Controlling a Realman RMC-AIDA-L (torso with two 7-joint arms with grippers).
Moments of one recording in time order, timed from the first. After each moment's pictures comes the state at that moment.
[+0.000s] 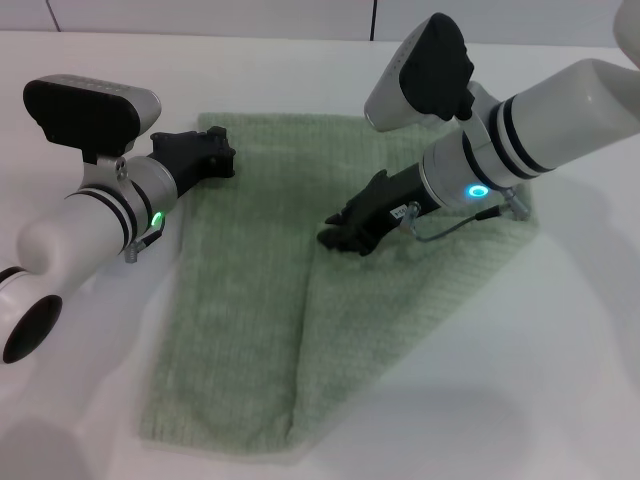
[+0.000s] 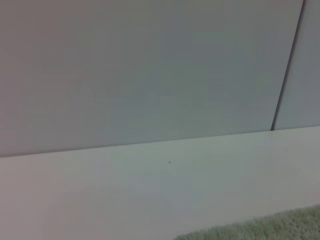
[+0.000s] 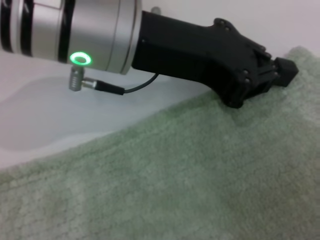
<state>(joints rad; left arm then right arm) -0.64 -2.07 -1.04 -0.35 2.69 0.38 -0.33 1.04 2.09 -1.47 -0.37 -1.99 -0.96 1.87</state>
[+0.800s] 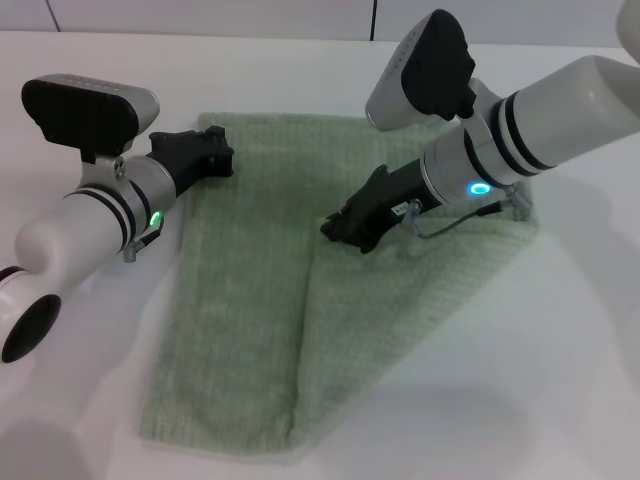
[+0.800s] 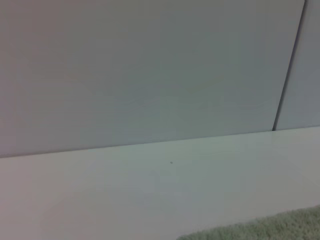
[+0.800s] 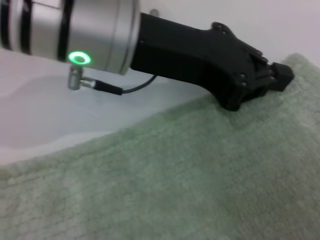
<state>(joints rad) -0.64 -2.06 -1.05 -0.35 2.69 0.38 -0.33 1.02 2.09 -1.47 -0.40 -2.00 -0.97 1.85</state>
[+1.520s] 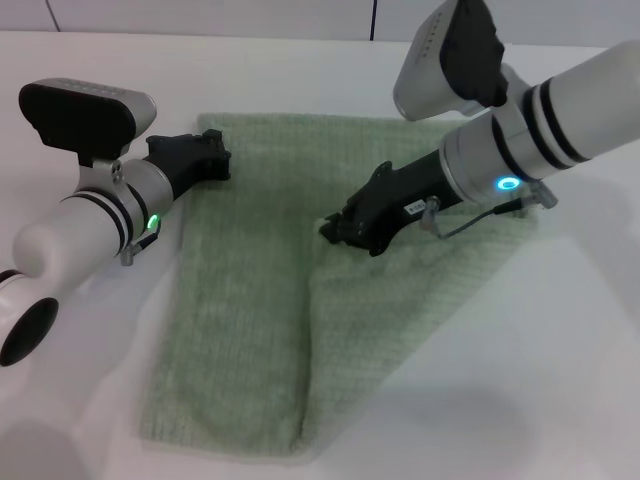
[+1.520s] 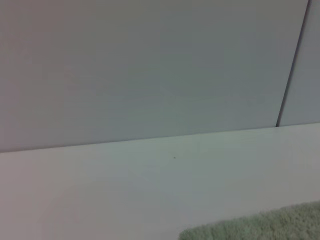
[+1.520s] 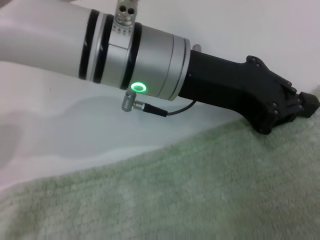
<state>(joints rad) -0.64 -2.06 -1.05 -0.34 2.69 0.38 -0.33 0.85 2.08 -1.47 -0.76 -2.06 -1.16 1.96</state>
